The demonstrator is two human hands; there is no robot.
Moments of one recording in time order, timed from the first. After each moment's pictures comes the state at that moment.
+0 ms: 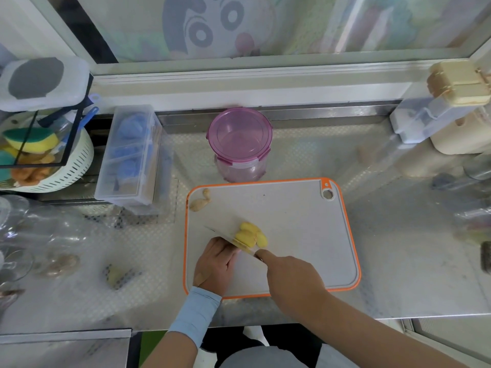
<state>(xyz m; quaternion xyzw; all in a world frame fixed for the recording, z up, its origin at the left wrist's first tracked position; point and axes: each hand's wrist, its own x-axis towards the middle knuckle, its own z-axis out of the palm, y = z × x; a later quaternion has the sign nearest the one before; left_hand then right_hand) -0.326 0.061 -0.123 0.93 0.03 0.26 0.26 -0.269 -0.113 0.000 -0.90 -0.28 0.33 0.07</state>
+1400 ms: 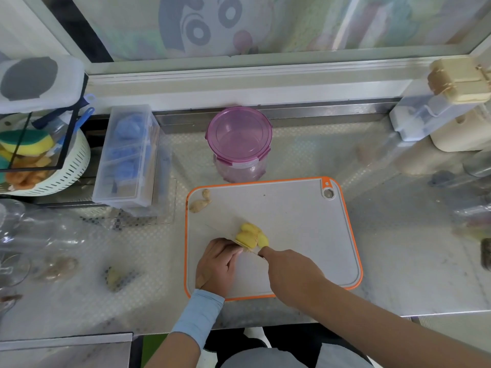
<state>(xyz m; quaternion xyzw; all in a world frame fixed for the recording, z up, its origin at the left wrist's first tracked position) -0.327 0.061 -0.123 0.92 0.06 0.22 0.31 -0.254 -0.106 -0.011 -0.88 -0.26 0.38 0.07</state>
